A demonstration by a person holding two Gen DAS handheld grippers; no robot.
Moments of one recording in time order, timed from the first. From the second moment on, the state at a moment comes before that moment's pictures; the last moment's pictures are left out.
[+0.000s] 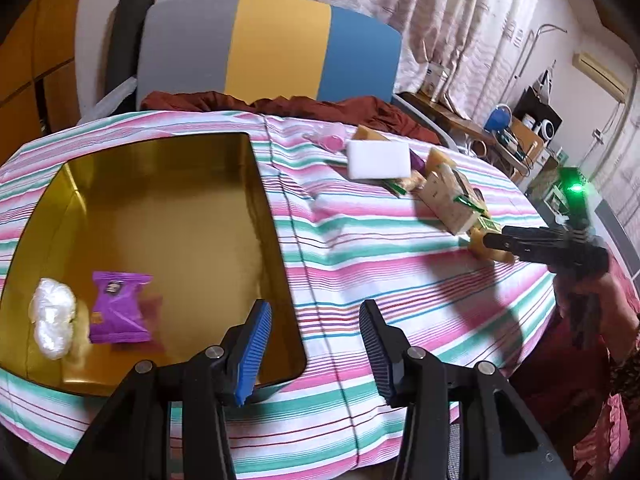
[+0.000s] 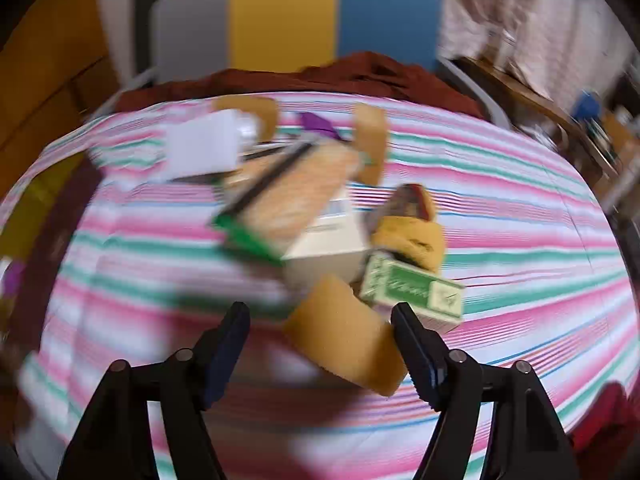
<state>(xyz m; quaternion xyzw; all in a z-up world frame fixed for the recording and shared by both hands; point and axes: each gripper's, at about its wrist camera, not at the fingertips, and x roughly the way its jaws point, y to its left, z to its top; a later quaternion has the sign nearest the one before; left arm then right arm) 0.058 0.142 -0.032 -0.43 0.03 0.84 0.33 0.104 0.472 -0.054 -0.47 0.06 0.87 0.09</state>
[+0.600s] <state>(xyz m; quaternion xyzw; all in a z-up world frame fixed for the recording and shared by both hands) 0.056 0.201 -0.035 -0.45 0.05 0.82 0.35 0.096 0.481 -0.097 -0.53 0.03 0.85 0.06</state>
